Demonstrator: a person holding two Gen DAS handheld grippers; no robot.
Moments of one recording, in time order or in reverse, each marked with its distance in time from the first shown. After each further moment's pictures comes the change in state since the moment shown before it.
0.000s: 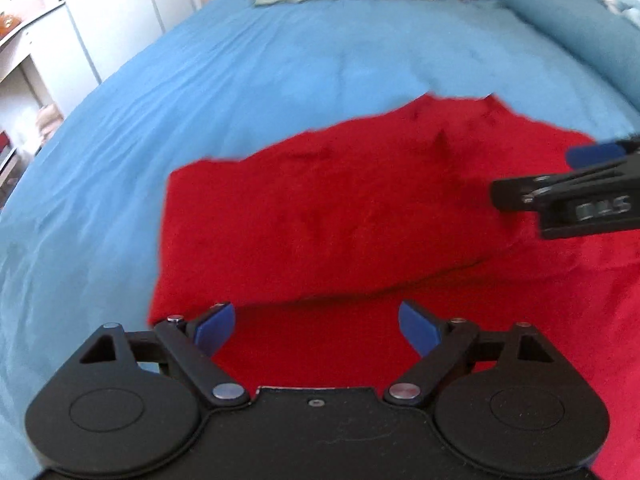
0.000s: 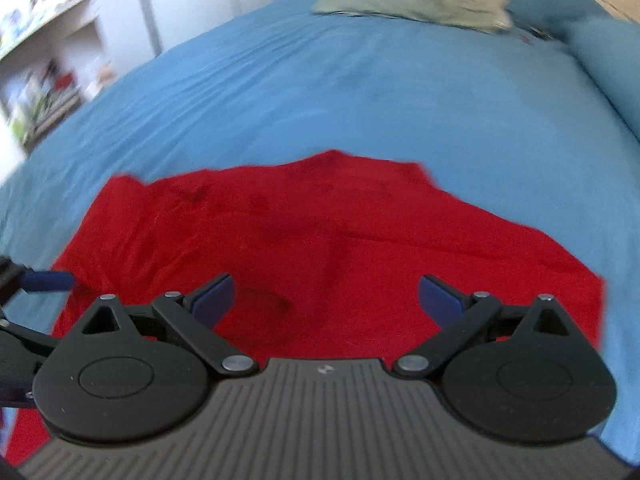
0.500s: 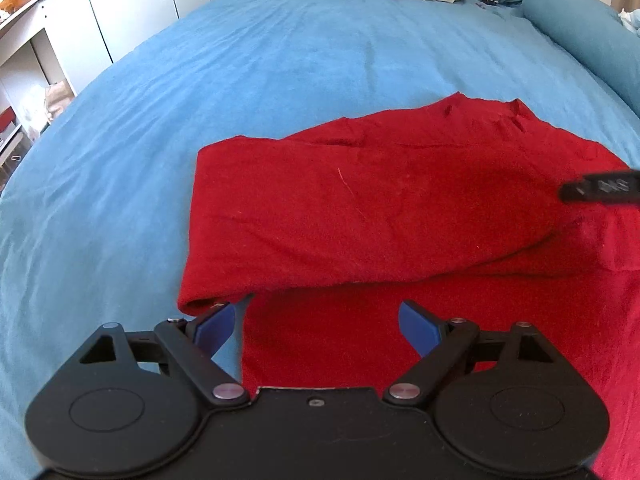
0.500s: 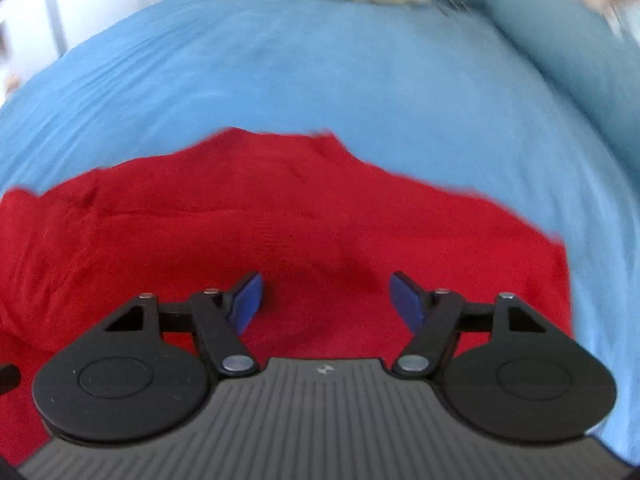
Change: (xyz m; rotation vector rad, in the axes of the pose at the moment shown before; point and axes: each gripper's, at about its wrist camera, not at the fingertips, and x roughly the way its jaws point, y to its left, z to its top) left arm 0.004 0.029 -0.007 -0.052 0.003 -0.022; right arm 0.025 -0.060 -0.021 0.320 0.065 -0.203
